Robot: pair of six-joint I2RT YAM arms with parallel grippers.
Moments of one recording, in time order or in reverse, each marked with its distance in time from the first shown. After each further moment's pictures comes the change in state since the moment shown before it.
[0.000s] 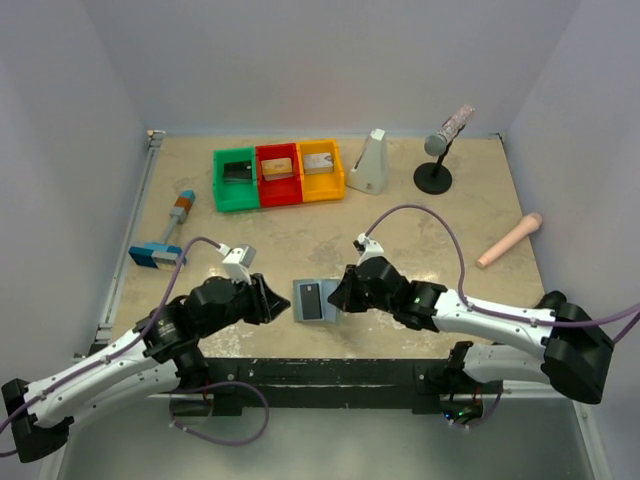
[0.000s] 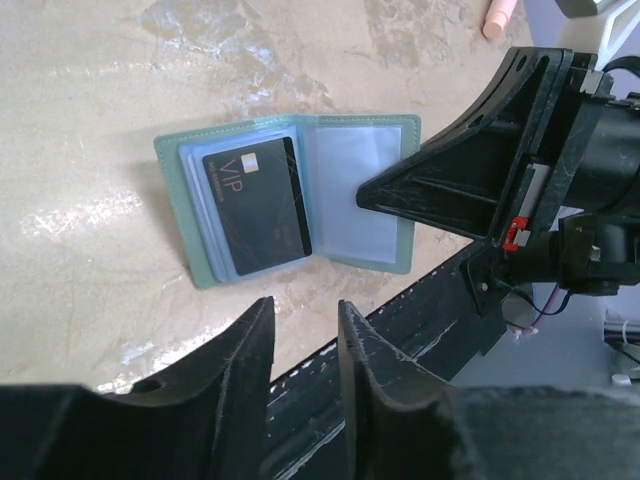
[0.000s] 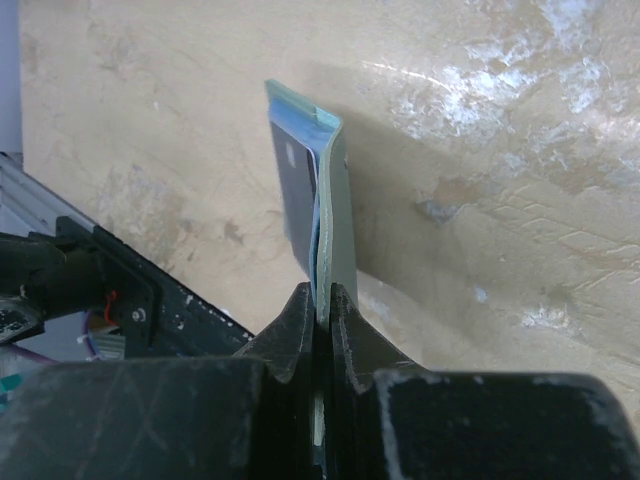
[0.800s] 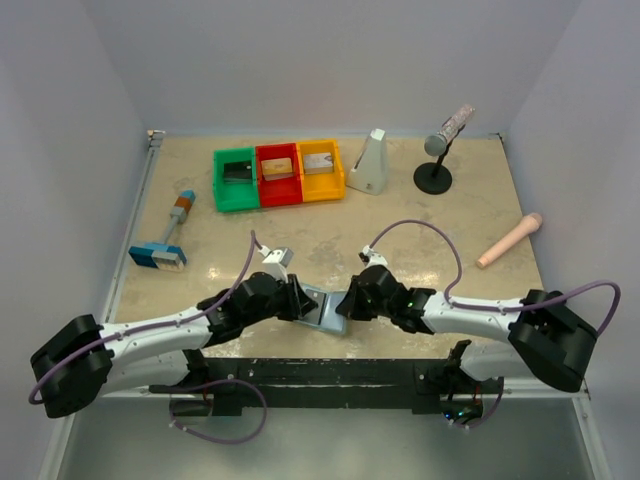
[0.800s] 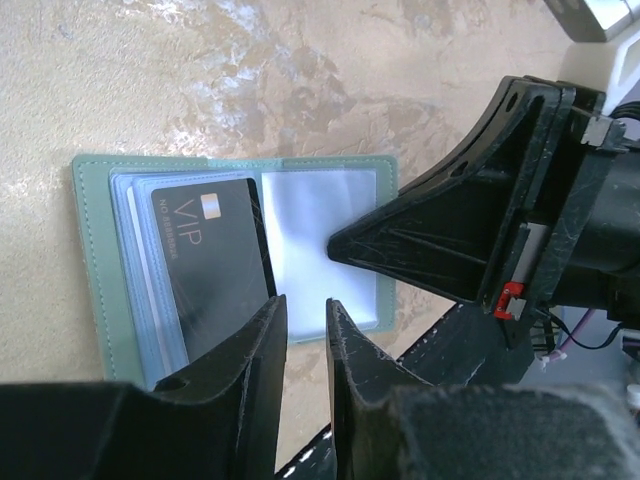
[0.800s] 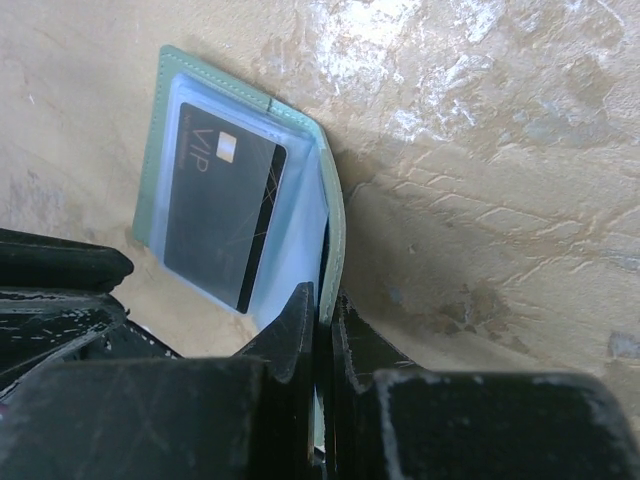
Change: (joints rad) left arm 0.000 0.509 -0.167 0.644 0.081 -0.044; right arm -0.055 0.141 -0.152 0.170 -0.045 0.055
